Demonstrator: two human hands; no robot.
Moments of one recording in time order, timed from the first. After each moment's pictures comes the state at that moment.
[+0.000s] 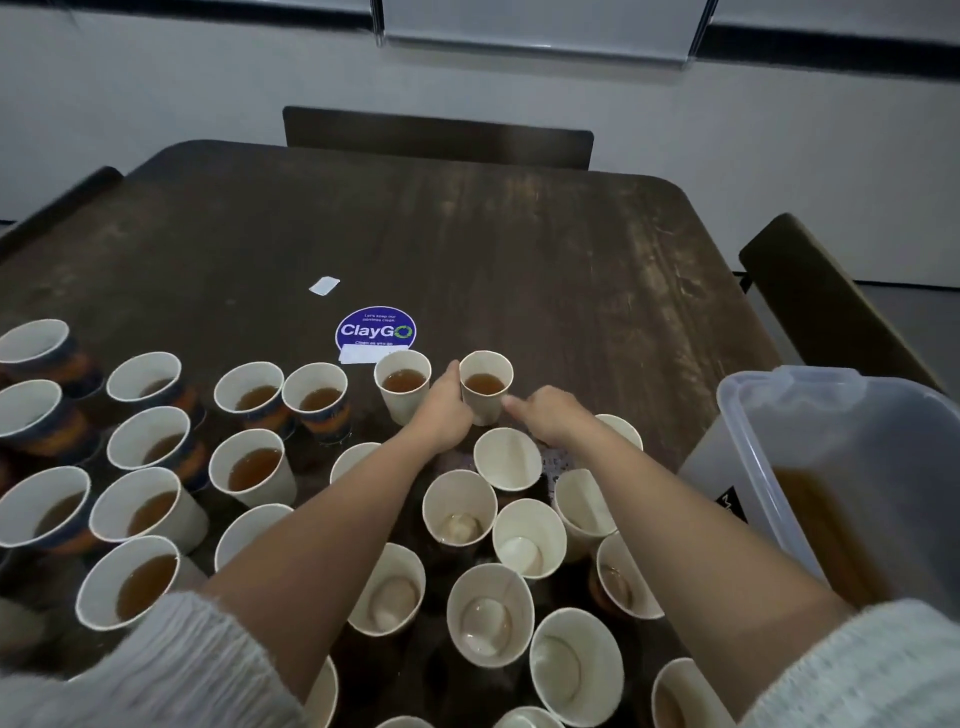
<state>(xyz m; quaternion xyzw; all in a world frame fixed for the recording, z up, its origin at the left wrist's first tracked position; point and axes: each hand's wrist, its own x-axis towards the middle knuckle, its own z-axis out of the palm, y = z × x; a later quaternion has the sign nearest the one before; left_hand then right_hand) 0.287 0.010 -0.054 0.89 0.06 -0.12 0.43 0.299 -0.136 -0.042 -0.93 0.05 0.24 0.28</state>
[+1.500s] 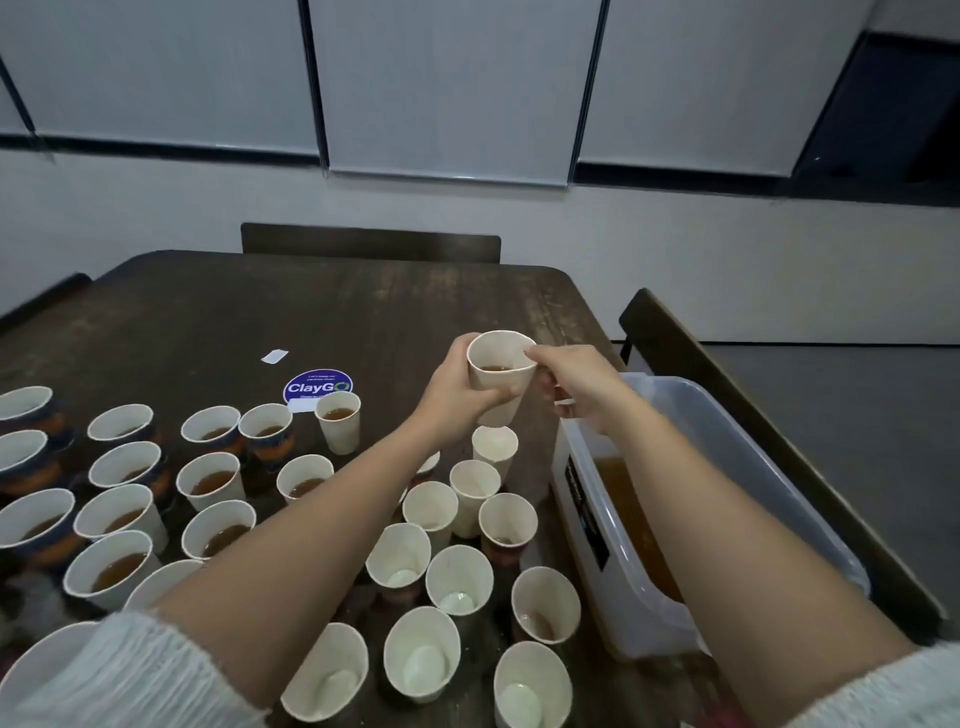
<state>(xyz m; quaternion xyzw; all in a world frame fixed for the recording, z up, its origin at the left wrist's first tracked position) 0.171 -0.091 0.072 0.78 -0.16 0.05 0.61 0.152 -0.243 0.123 -0.81 0.13 0.05 0.57</state>
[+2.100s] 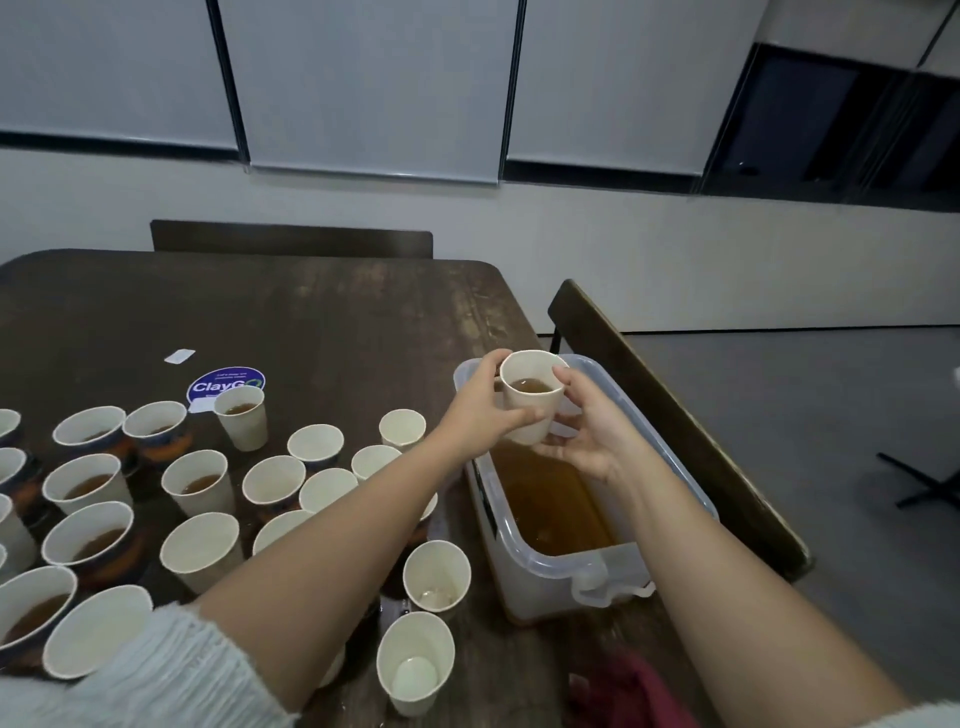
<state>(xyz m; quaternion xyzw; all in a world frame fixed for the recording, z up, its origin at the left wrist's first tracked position) 0.127 -0.226 0.055 0.77 -0.23 -0.03 0.59 0.087 -0.366 0.070 -0.56 0.20 0.05 0.80</state>
